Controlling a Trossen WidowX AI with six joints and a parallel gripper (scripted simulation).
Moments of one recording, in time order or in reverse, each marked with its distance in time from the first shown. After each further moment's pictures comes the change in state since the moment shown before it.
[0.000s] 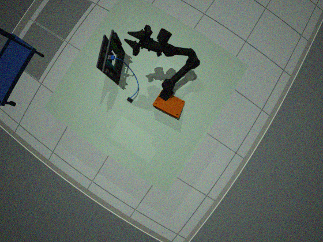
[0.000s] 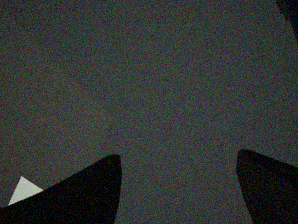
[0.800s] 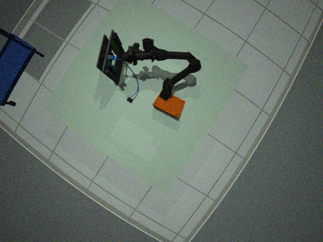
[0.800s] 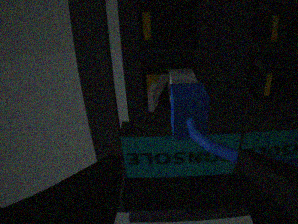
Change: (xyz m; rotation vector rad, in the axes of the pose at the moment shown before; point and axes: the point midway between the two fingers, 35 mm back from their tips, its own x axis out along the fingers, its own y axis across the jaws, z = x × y) arm -0.030 -0.212 0.058 -0.345 0.133 -0.501
